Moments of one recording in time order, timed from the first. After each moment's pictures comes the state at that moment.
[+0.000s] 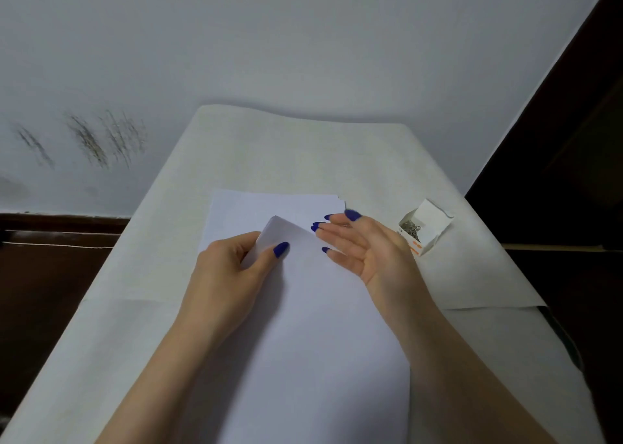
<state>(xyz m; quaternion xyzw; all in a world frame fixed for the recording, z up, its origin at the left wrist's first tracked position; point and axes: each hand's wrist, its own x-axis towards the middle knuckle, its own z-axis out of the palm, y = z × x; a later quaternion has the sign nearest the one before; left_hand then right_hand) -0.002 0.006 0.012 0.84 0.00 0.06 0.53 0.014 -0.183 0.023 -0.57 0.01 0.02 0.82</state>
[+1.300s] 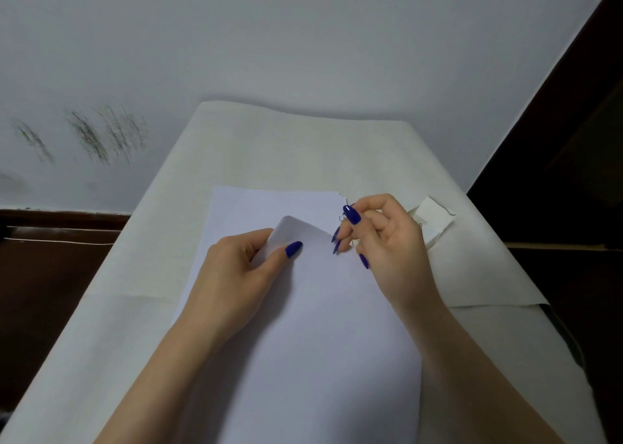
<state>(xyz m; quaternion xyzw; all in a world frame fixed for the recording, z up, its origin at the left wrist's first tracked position) -0.005 0.005 0.012 0.83 -0.06 0.03 0.55 0.013 -0.185 0.028 -0.71 -0.11 -0.13 0.69</state>
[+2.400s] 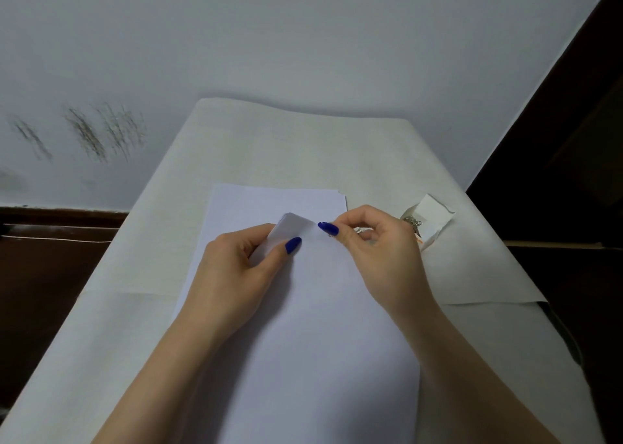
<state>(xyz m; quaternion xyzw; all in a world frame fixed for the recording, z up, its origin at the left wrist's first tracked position) -0.008 0.003 0.015 0.83 -0.06 0.06 0.56 0.010 -0.177 0.026 -0.81 -0.05 -0.18 0.55</state>
